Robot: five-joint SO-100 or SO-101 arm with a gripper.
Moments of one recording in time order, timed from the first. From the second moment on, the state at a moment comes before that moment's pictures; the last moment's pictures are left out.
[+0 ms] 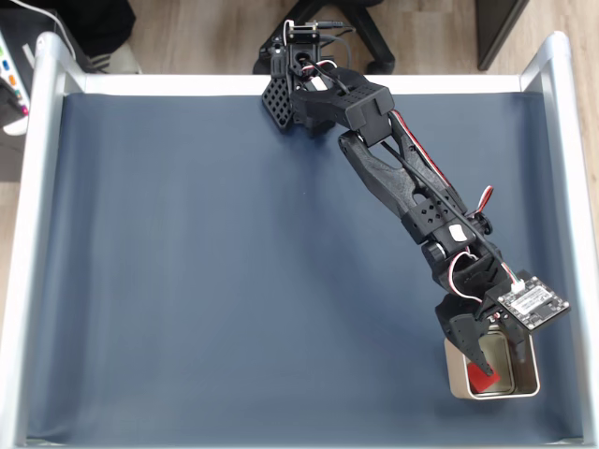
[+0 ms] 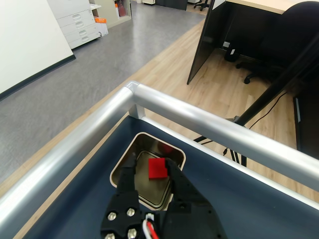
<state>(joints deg) -34.7 57.6 49.2 41.9 -88.2</state>
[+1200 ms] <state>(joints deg) -7.0 149.9 148.6 33.1 -91.5</state>
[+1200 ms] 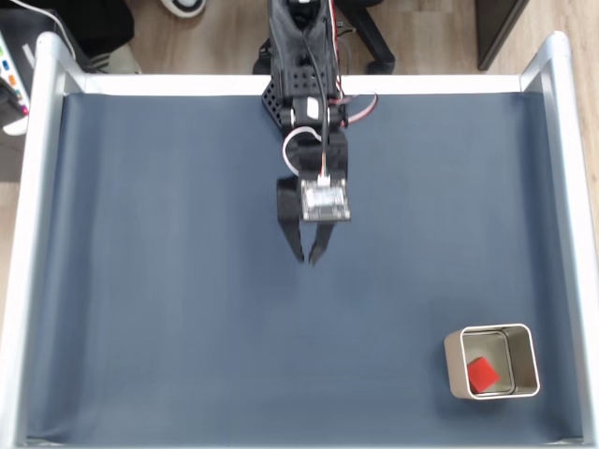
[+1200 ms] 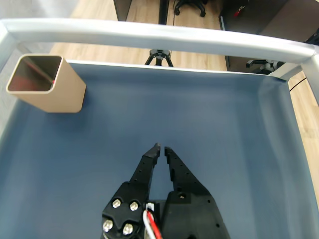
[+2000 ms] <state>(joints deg) -4.2 191.4 179.5 60.6 -89.1</state>
